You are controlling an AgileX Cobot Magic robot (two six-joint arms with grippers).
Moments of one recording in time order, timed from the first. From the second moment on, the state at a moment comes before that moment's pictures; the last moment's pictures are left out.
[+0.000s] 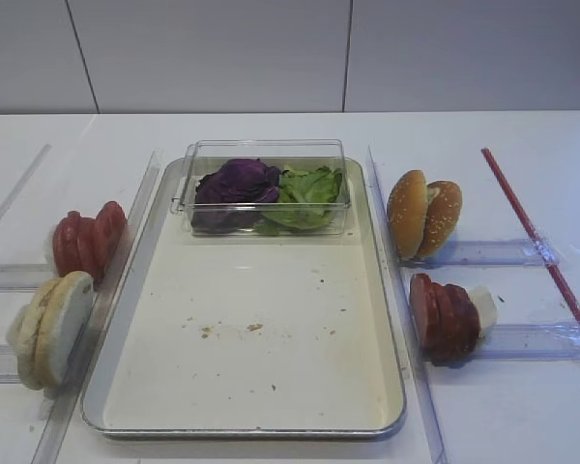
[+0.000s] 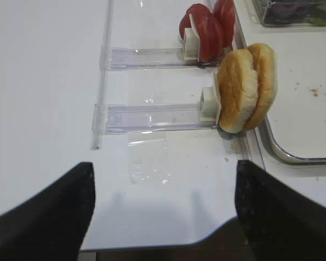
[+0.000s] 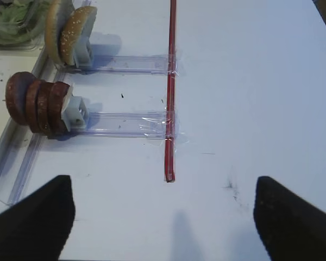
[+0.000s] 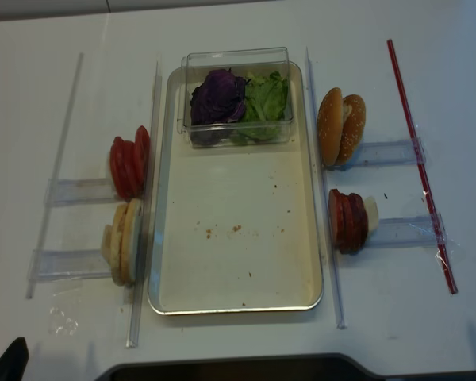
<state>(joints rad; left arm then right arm) 0.04 -0.02 -0.48 -0.02 1.18 -0.04 0.04 -0.03 -0.46 0.04 1.13 -0.02</state>
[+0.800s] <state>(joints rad) 0.04 -0.02 -0.48 -0.02 1.18 -0.04 0.04 -0.03 -0.46 0.04 1.13 -0.02</state>
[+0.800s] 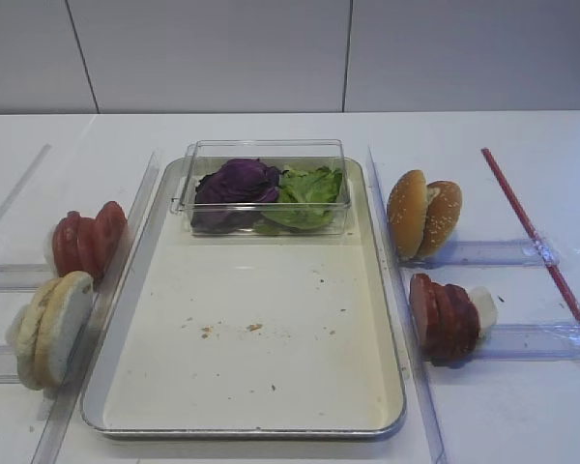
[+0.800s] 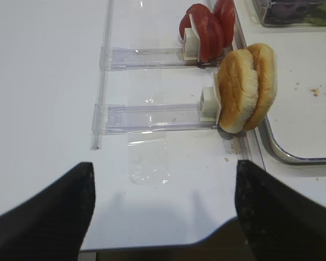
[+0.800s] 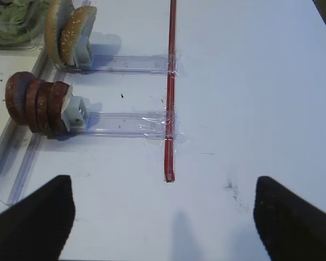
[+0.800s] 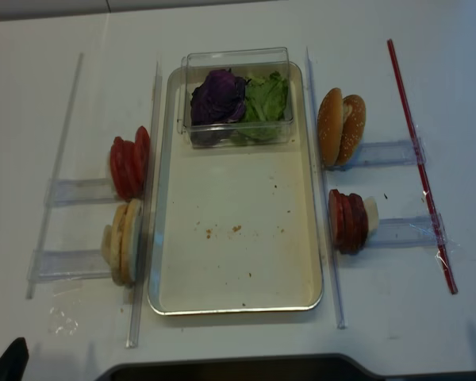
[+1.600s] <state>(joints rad) -0.13 0.23 -0.66 -0.08 1.23 -0.01 0.04 -0.03 -0.46 0.04 1.13 -0.02</state>
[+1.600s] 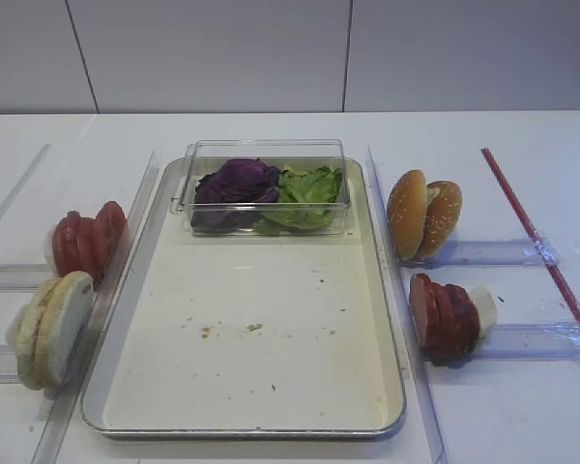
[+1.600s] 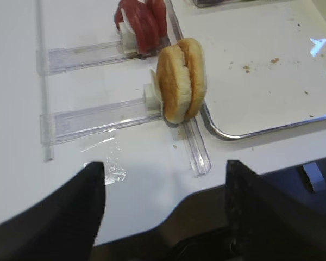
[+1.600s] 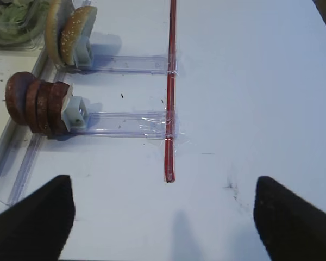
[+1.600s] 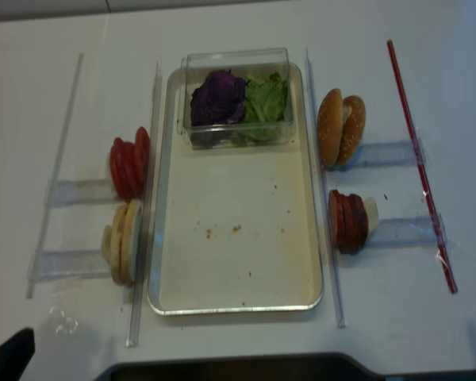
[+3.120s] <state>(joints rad) -0.48 1.29 -1.05 0.02 1.11 -0.36 0.04 -0.03 -0.46 0.04 1.13 -0.02</state>
